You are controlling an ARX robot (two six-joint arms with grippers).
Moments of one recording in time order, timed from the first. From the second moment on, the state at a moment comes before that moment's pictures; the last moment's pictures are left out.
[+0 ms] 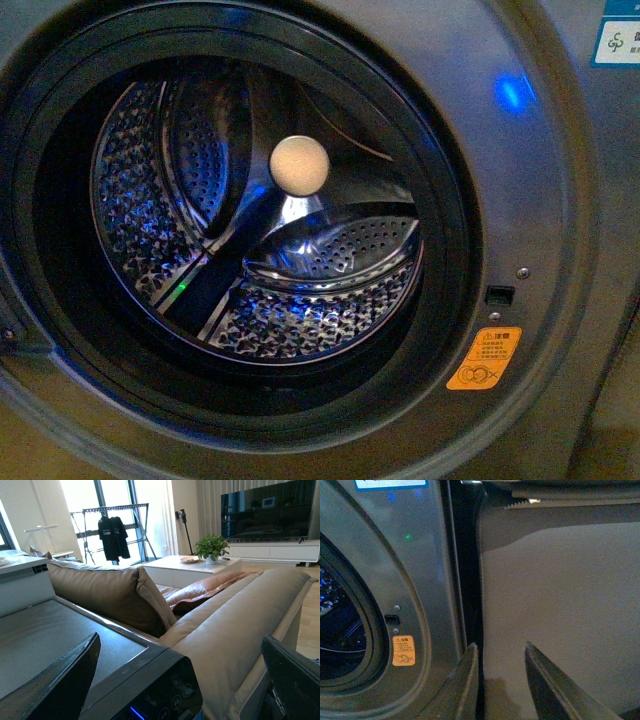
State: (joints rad) left arm -0.68 1.71 2.35 -0.40 0.20 0.14; right arm 0.00 0.34 0.08 0.26 0.00 0.01
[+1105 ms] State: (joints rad) left arm -0.38 1.24 1.66 -0.51 -0.12 -0.20; right arm 0.00 0.00 0.01 0.00 0.00 0.00
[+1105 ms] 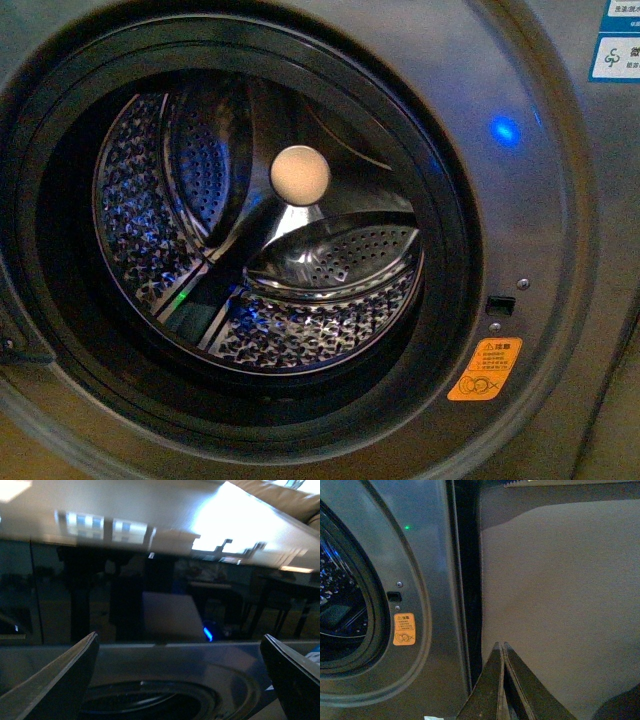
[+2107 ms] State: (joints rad) left arm -0.12 0.51 0.27 0.23 -0.11 -0.01; right arm 0.00 0.00 0.01 0.00 0.00 0.00
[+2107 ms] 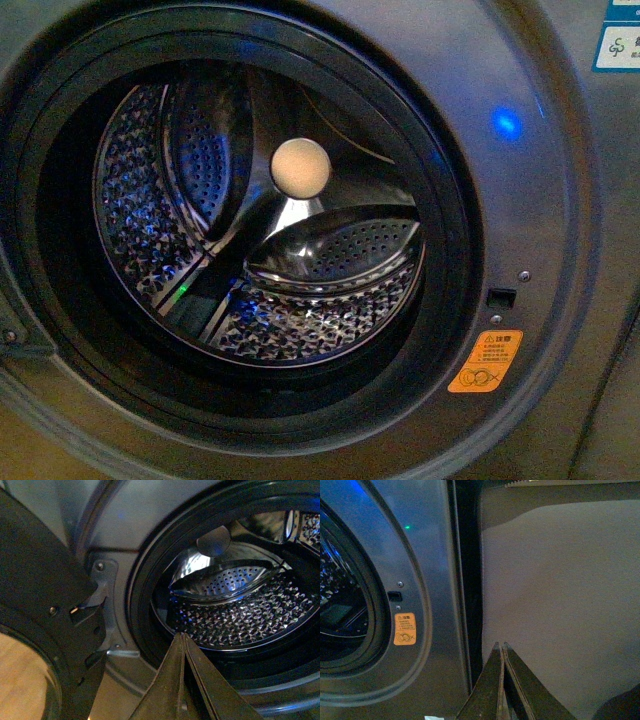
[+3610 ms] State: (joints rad) left arm 0.00 0.01 0.02 0.00 0.00 -0.01; right arm 0.00 0.00 0.01 0.00 0.00 0.00
